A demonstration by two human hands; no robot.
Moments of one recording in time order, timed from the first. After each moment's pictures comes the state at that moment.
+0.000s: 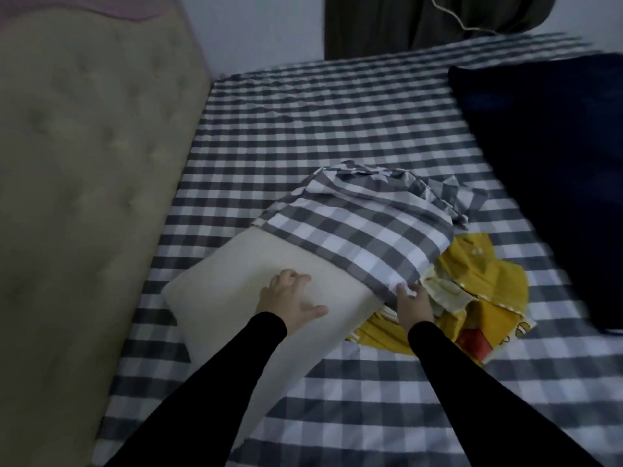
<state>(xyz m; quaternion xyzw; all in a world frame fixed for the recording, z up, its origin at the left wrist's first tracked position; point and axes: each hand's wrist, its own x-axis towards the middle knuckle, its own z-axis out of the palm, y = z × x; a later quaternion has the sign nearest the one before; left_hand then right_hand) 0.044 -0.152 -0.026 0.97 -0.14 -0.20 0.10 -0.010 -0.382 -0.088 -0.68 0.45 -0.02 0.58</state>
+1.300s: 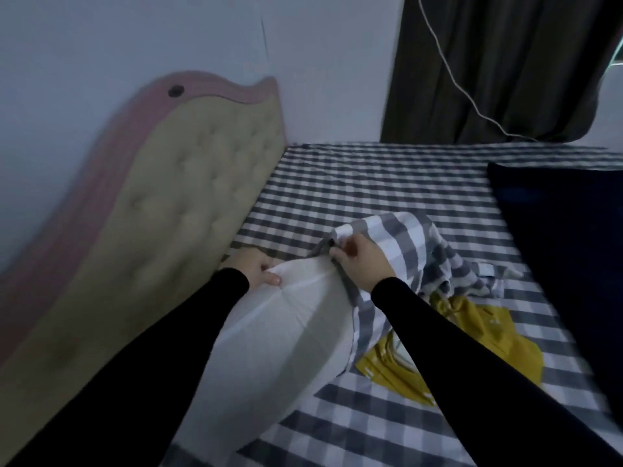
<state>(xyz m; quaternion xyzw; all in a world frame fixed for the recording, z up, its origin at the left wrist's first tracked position) 0.049 -0.052 0.135 0.97 0.01 -0.14 0.18 0.032 -0.294 0.129 -0.91 -0.03 -0.02 0.40</state>
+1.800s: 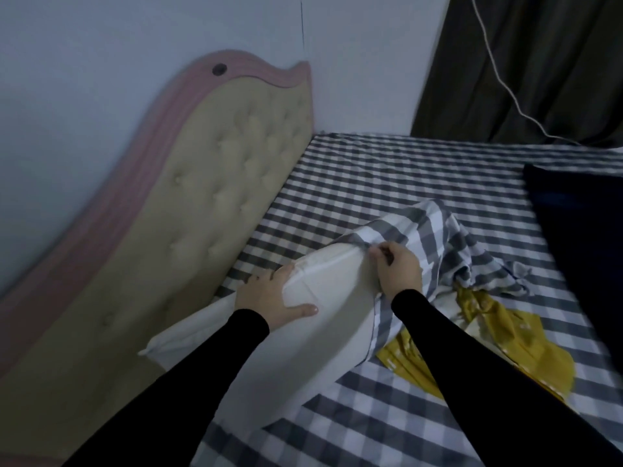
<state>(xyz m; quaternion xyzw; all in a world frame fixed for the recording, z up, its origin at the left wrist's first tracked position) -0.040 -0.028 0.099 1.00 0.03 -0.08 0.04 0.016 -0.264 0.092 -0.89 0.06 -0.12 0.44</state>
